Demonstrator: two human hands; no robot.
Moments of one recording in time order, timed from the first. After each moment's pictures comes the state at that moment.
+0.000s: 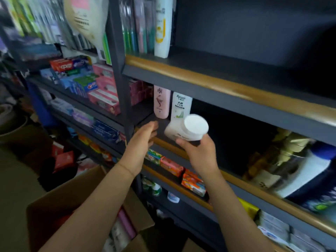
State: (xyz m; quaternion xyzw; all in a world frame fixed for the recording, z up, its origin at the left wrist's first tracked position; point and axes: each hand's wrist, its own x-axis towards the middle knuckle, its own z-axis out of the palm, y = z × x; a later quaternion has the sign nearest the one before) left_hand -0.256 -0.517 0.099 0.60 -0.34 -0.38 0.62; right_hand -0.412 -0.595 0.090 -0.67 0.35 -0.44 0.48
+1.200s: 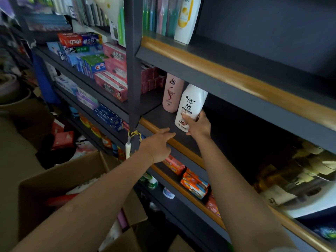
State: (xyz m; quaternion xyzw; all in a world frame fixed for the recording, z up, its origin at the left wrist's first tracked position) left_hand -0.239 -0.567 0.049 0.79 -0.55 -0.21 0.20; right_hand -0.332 -0.722 0.055 -0.67 0.51 -0.32 0.43
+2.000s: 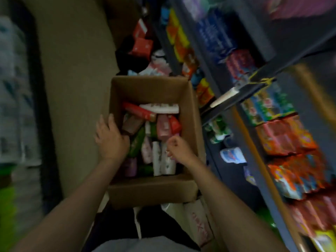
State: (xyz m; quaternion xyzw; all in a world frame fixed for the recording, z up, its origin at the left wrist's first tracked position) left_hand -0.131 -0.238 -0.215 0.97 0.02 -0.09 0.23; right_hand -0.214 -0.442 -0.214 -0.75 0.34 0.21 0.53
